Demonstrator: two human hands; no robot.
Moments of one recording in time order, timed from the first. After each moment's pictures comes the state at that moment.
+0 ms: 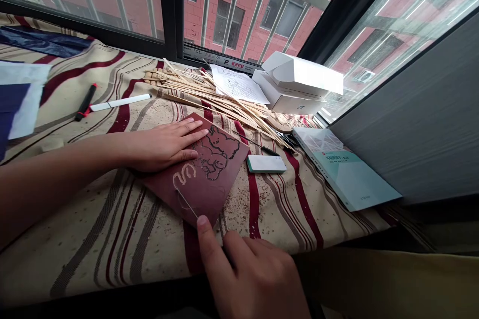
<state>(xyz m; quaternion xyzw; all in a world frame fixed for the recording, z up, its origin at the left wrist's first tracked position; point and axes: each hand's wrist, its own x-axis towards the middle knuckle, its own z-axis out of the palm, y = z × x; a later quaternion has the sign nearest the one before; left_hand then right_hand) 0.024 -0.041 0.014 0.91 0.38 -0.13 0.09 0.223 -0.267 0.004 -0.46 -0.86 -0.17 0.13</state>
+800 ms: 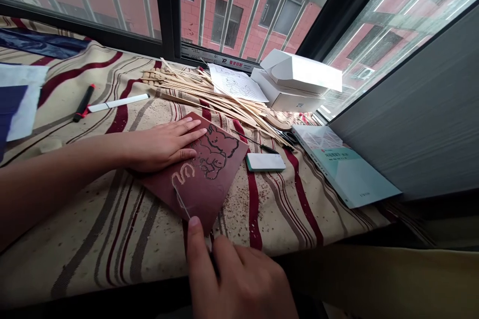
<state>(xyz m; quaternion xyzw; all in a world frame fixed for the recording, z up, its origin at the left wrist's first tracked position) 0.022 -0.039 0.013 0.91 0.38 -0.12 0.10 0.205 -0.266 0.006 -0.46 -0.85 -0.21 0.13</state>
